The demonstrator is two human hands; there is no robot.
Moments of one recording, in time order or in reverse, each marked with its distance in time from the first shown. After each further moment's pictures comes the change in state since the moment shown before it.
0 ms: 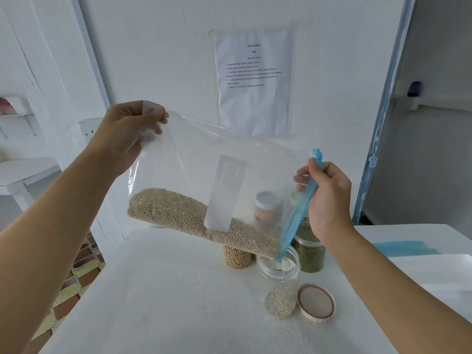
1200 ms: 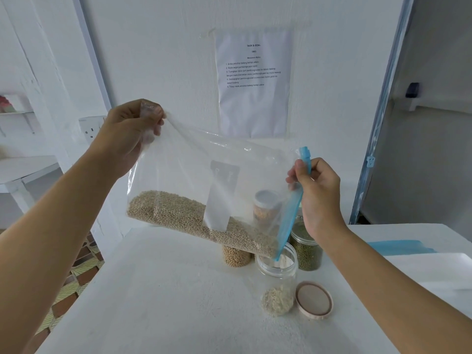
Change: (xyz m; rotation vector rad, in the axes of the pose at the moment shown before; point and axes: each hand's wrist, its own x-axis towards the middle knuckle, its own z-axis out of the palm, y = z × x) left_hand 0.000 -0.012 -0.004 -0.020 0.000 0.054; right_hand -0.004 0.005 0.006 -0.186 -0.107 -0.124
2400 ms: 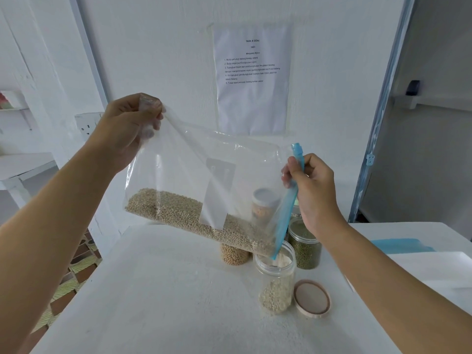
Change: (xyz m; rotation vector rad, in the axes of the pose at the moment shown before) left_hand 0.004 0.002 0.005 0.008 0.000 -0.026; right_hand 0.005 -0.001 0.003 0.011 -0.105 0.012
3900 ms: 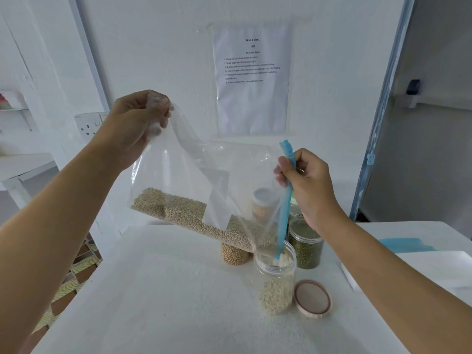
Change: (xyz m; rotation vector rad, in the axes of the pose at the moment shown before) left_hand 0.003 0.004 0.007 0.025 -0.036 0.015; right_hand 0.005 -0.005 0.001 -0.103 -0.106 -0.013
